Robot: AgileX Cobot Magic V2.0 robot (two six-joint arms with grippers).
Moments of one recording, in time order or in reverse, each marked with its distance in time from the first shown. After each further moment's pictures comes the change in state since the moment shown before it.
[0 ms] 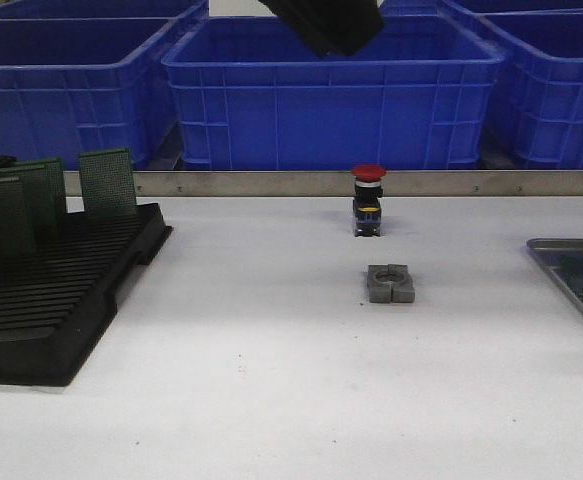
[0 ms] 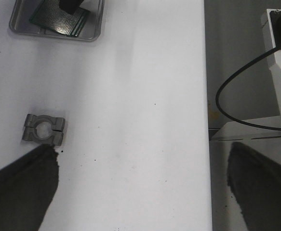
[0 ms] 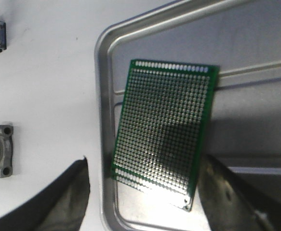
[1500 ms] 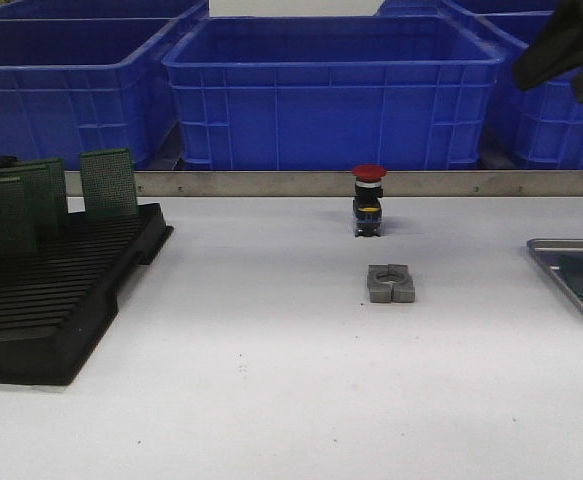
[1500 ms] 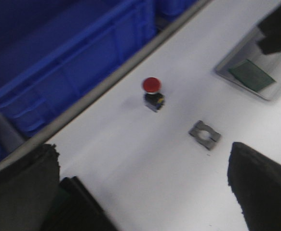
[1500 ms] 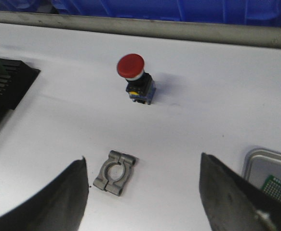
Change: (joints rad) left arm 0.242 -0.487 0.355 0.169 -0.493 -0.372; right arm 0.346 -0.469 0.015 -0.090 -0.175 0.002
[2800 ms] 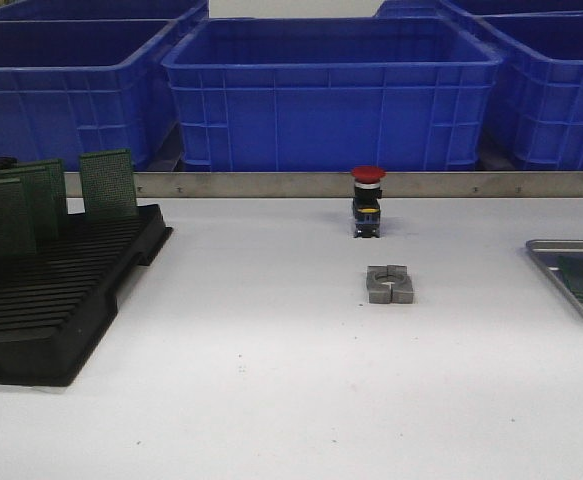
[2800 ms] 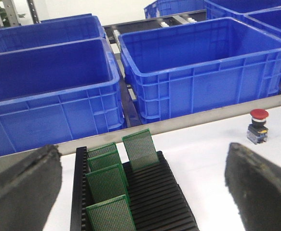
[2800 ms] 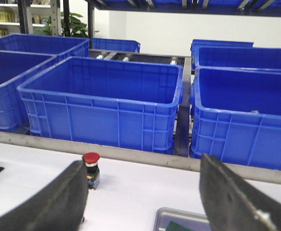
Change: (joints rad) left arm 0.170 -0.881 0.939 -0.072 -0.561 -0.047; right arm 0.045 -1.171 0.642 -0.028 -0.370 -0.004
